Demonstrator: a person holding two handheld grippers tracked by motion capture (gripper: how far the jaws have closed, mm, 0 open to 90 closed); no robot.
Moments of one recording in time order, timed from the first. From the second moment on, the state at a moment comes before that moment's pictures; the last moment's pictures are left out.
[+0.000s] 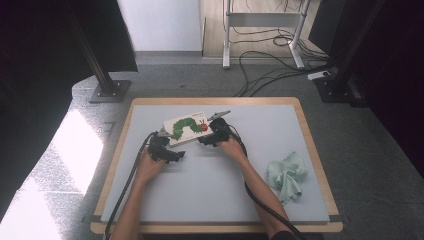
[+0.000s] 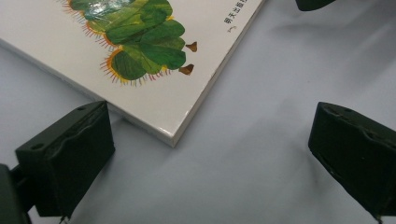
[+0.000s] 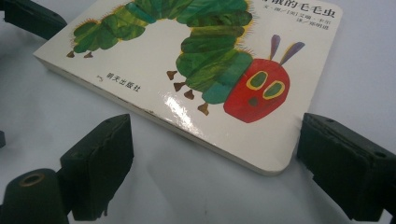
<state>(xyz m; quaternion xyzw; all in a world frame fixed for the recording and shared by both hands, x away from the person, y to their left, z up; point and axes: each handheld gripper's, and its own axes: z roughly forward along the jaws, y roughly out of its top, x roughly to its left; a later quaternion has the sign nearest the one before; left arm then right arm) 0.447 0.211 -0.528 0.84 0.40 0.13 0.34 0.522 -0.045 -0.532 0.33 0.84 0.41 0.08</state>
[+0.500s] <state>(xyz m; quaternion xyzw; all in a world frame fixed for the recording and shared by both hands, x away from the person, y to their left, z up) 0.427 0.208 -0.527 0.84 0.40 0.12 0.34 0.493 -0.055 -0.532 0.33 0.84 0.42 0.08</state>
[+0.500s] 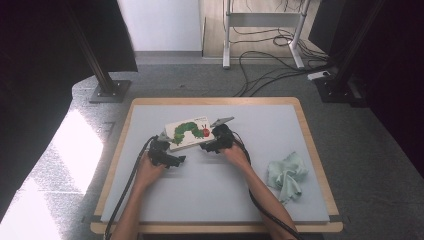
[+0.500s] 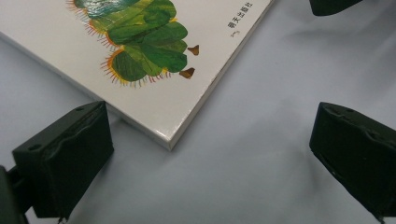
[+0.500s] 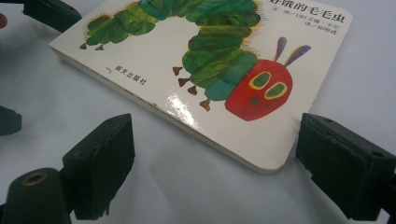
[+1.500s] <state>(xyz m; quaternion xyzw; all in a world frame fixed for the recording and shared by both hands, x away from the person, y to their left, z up) 0.379 0.193 -0.527 0.85 0.38 0.11 0.34 0.425 -0.082 -0.532 0.31 0.85 0.43 0.07</state>
